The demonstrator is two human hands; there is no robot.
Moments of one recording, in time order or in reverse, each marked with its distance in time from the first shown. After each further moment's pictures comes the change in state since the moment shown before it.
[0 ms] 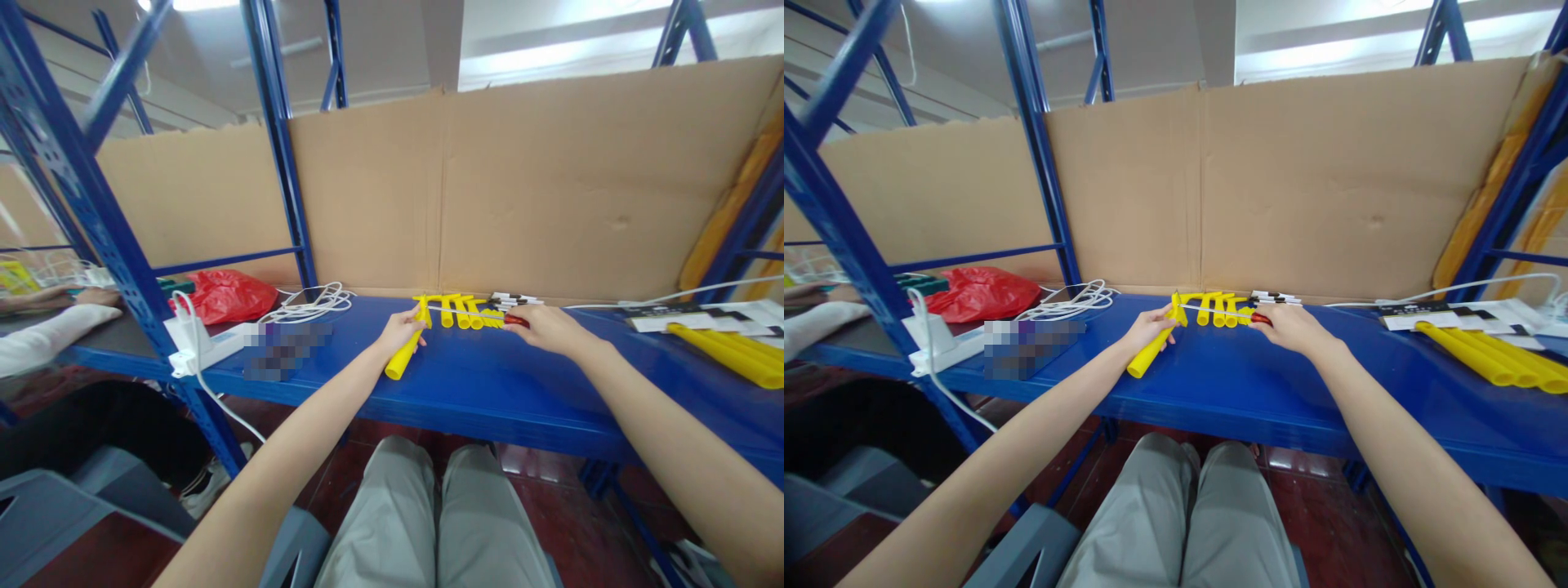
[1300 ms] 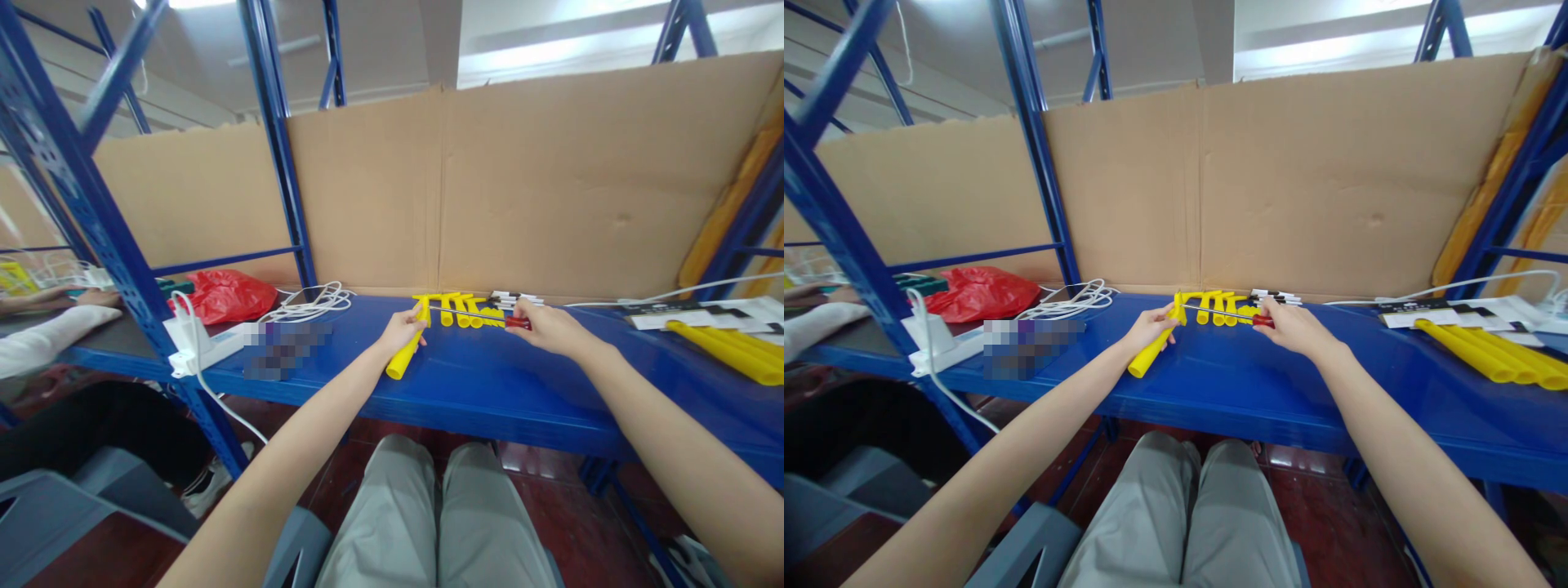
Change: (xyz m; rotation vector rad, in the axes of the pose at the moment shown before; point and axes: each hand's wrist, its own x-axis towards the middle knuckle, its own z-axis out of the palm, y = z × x) left_hand 0.000 -0.001 0.002 0.085 -0.005 0.012; right_hand -0.009 0.000 0.004 0.080 0.042 0.135
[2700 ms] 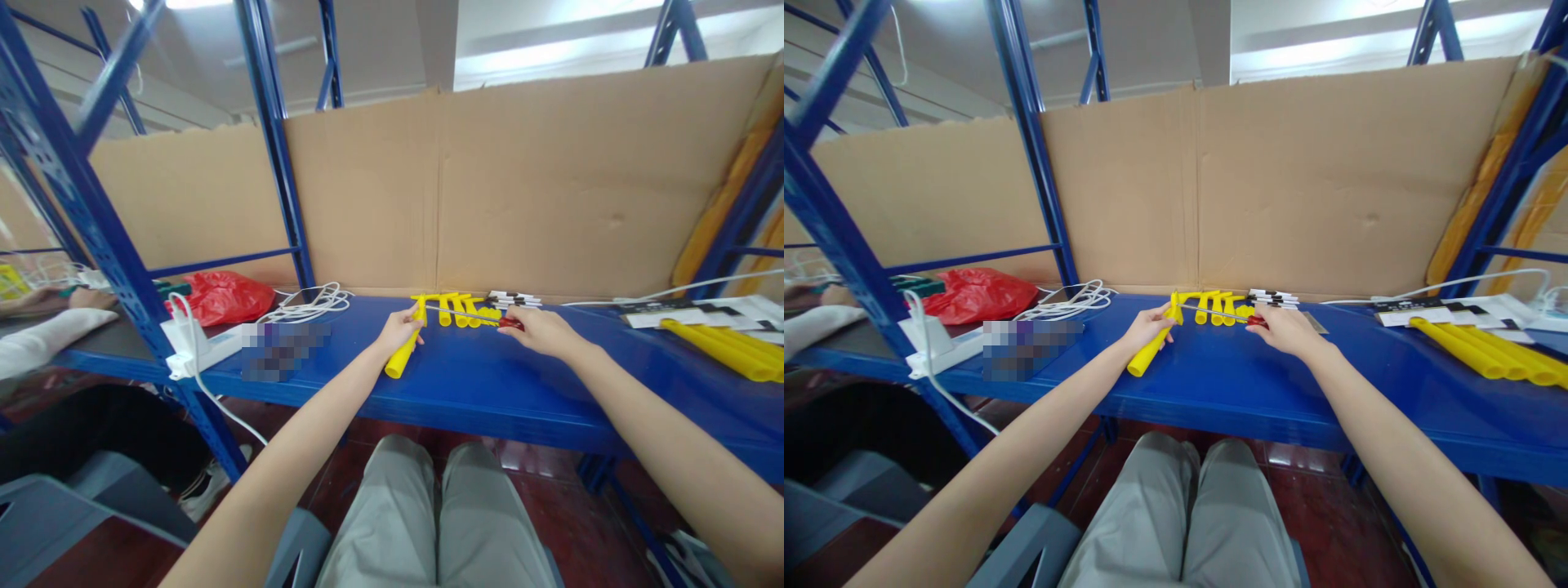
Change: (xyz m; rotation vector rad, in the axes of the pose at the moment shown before) left_hand 0.001 0.000 -0.002 0.025 0.008 0.007; right_hand 0.001 -0.006 0.004 -0.047 -0.064 0.000
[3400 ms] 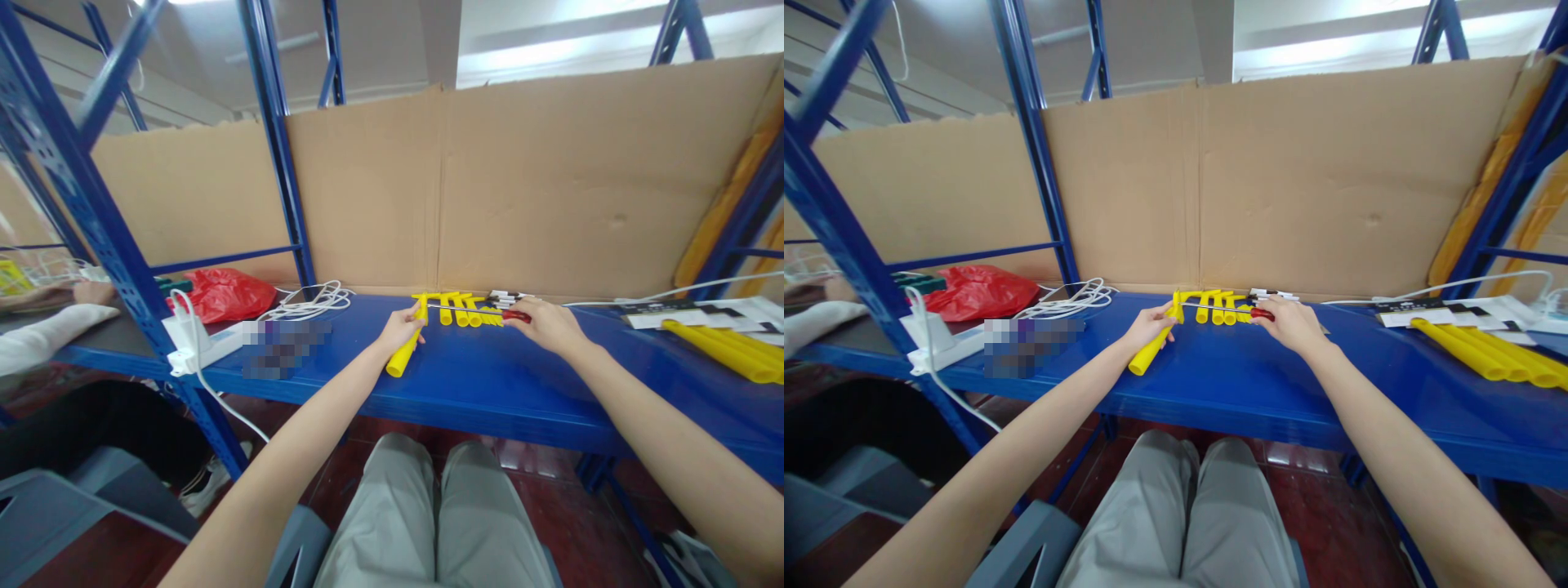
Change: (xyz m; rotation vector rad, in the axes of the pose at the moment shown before) left_hand 0.002 -0.002 0.001 0.024 0.025 0.007; right_hand -0.001 0.002 -0.002 0.013 0.182 0.009
